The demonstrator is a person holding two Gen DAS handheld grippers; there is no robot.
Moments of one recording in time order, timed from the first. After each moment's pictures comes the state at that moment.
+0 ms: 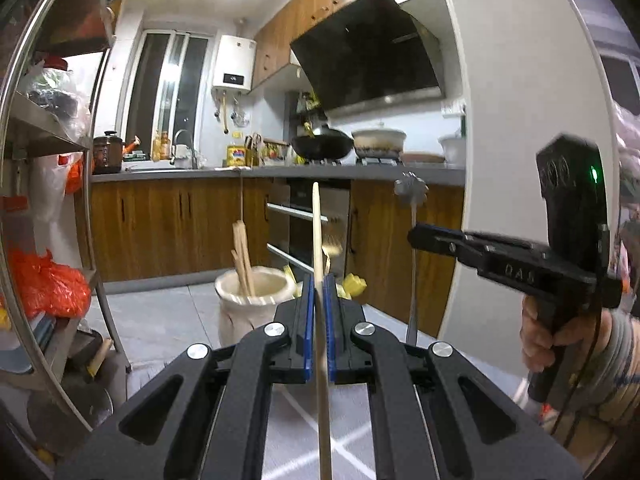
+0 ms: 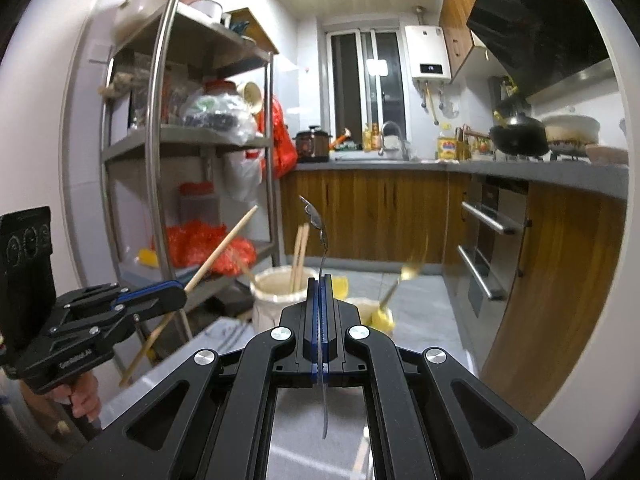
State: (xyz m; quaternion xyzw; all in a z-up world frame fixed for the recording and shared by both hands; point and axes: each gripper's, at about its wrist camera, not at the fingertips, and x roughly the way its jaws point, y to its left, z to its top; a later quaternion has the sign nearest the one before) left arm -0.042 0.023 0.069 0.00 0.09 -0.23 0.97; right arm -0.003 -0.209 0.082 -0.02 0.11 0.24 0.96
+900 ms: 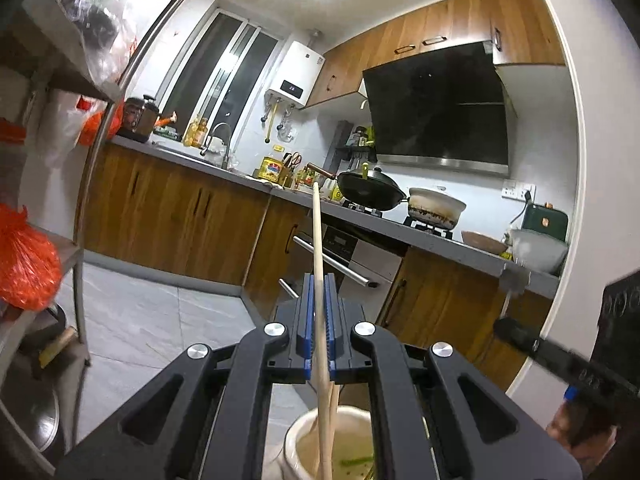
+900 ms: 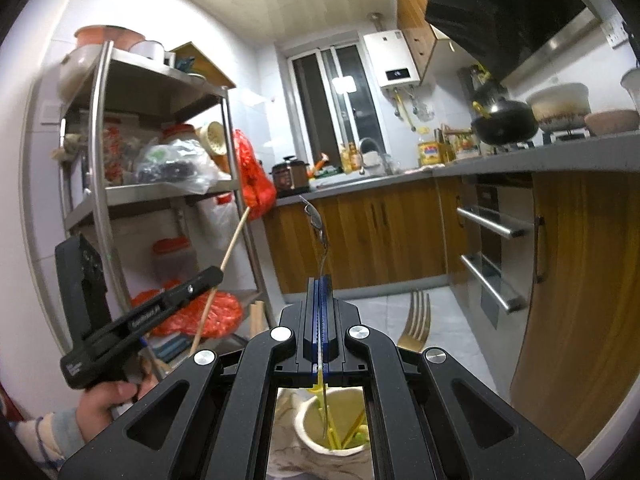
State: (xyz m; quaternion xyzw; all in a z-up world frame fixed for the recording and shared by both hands) left arm 0.140 0.066 0.078 -0.16 0.06 -0.20 0.96; right arm 0.099 -0.215 0.079 0.08 0.09 0.21 0.97
